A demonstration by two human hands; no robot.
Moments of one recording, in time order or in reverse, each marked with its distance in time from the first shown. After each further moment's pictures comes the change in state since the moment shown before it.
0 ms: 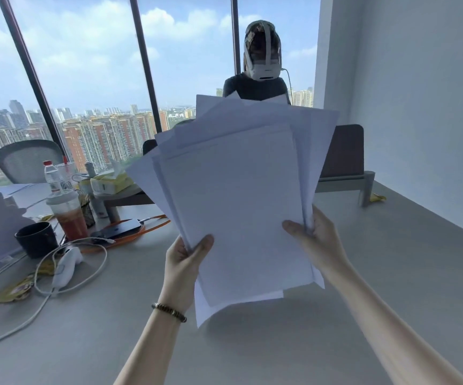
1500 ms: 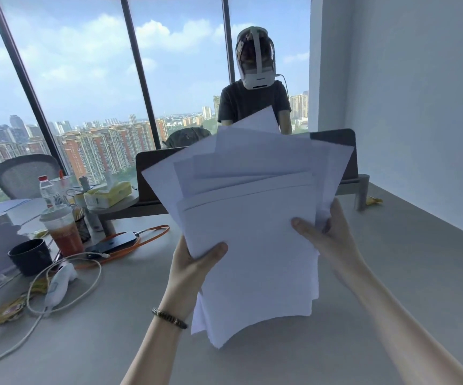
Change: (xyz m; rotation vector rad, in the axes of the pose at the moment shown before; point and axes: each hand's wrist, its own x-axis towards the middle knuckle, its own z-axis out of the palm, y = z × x) left_hand 0.004 0.016 0.029 0.057 -0.147 0.016; right_hand 0.009 -0.011 -0.034 0.292 -0.009 -0.004
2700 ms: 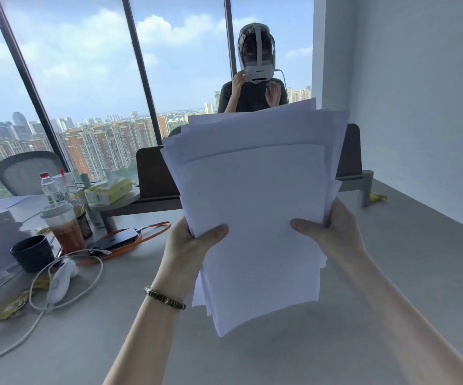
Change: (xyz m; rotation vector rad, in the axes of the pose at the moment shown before) left_hand 0.019 0.029 0.008 0.013 -0.030 -0.022; right_hand 0.005 -0.007 0.005 -0.131 0.082 0.093
